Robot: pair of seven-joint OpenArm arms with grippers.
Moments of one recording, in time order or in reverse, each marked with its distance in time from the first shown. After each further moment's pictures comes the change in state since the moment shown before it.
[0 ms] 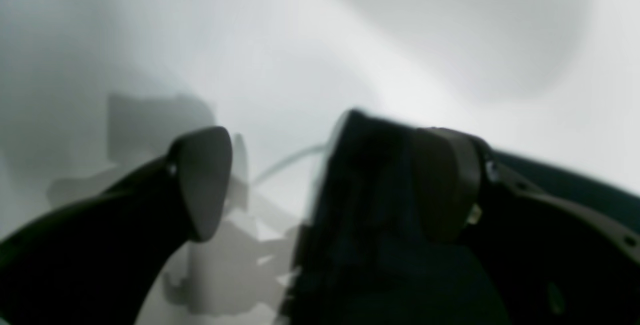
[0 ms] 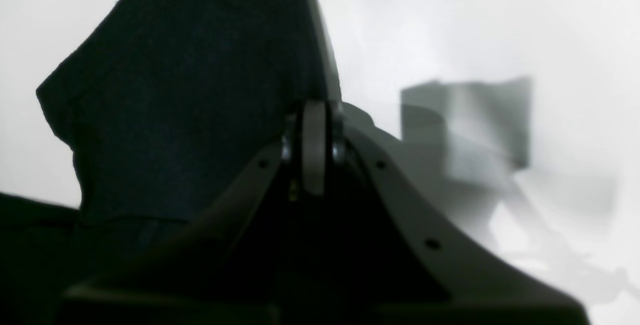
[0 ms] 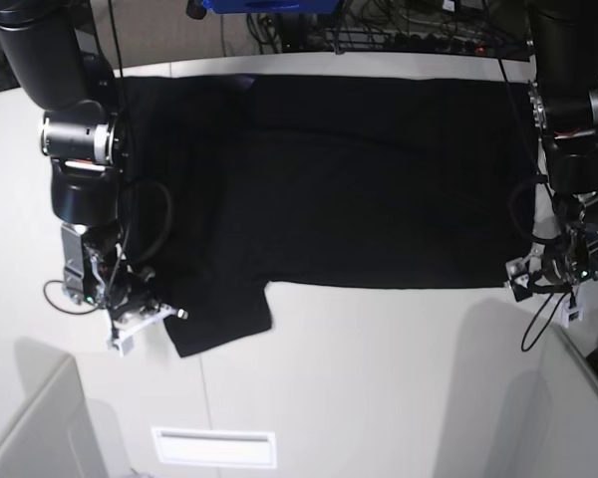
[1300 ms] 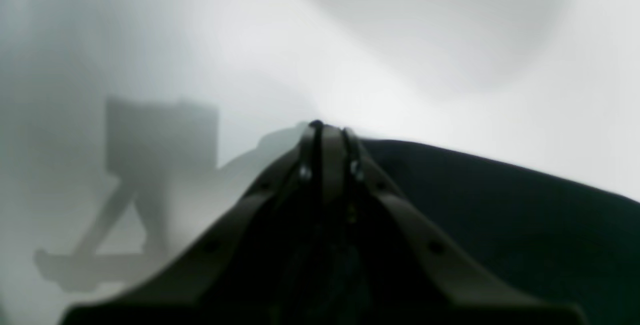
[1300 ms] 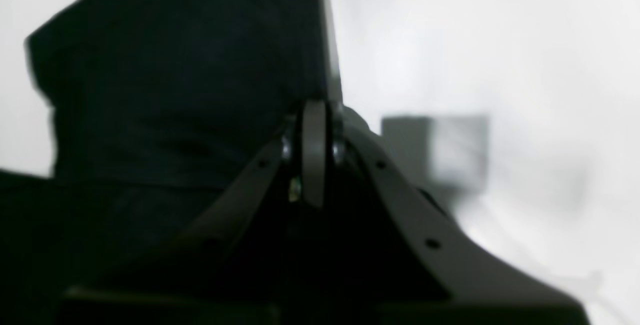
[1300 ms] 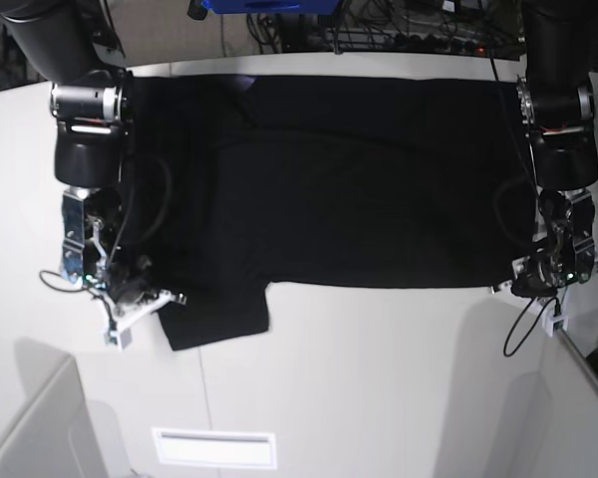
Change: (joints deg) left arm 2.0 2.9 -0.2 6.6 0.2 0.0 0.9; right arm -9.8 -0.1 -0.2 19.7 -0.8 0.0 -2.0
